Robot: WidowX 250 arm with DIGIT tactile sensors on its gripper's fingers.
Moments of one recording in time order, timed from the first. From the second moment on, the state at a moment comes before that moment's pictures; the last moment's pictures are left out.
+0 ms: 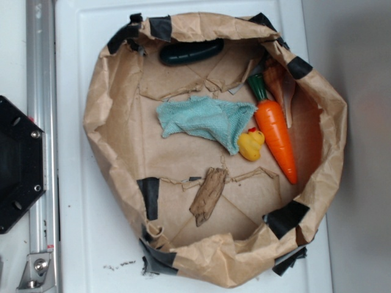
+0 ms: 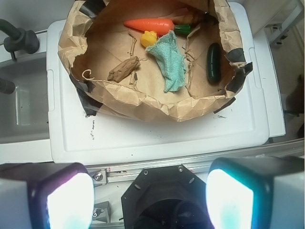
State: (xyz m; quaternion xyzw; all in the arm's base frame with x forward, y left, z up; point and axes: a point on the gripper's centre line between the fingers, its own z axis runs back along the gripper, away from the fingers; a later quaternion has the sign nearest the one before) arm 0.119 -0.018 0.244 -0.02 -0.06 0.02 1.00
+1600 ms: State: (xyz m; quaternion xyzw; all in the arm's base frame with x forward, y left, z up) arm 0.258 -0.035 0.060 -0.04 -0.05 0.25 0.97
